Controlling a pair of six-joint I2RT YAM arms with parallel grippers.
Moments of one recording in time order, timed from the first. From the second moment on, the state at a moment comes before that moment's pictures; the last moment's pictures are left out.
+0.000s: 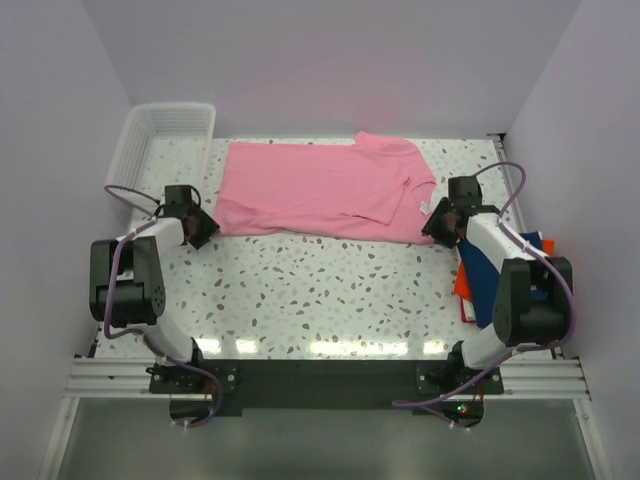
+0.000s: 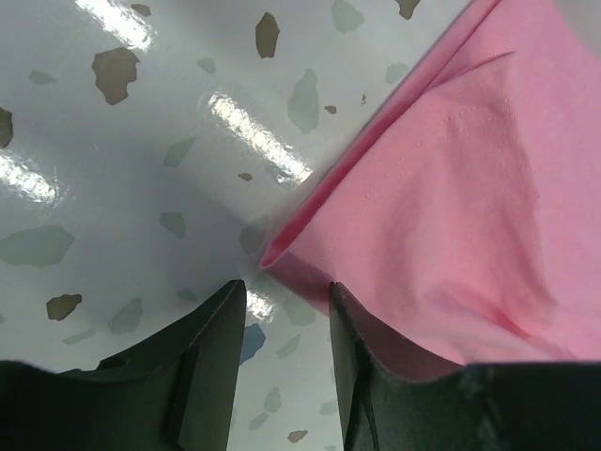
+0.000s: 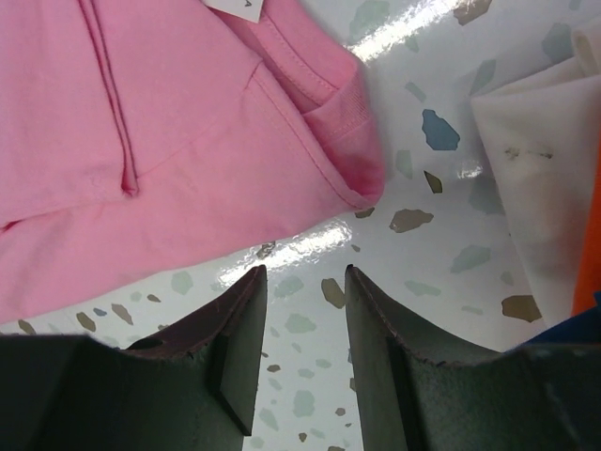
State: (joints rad) left arm 0.11 1.67 0.88 -0.17 -0.01 -0.73; right arm 0.03 1.54 0.99 -0.46 0.04 0.60
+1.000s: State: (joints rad) left arm 0.08 1.75 0.96 -0.18 -0.08 -0.75; right arm 0.03 1.71 1.09 -0.45 0.12 0.59
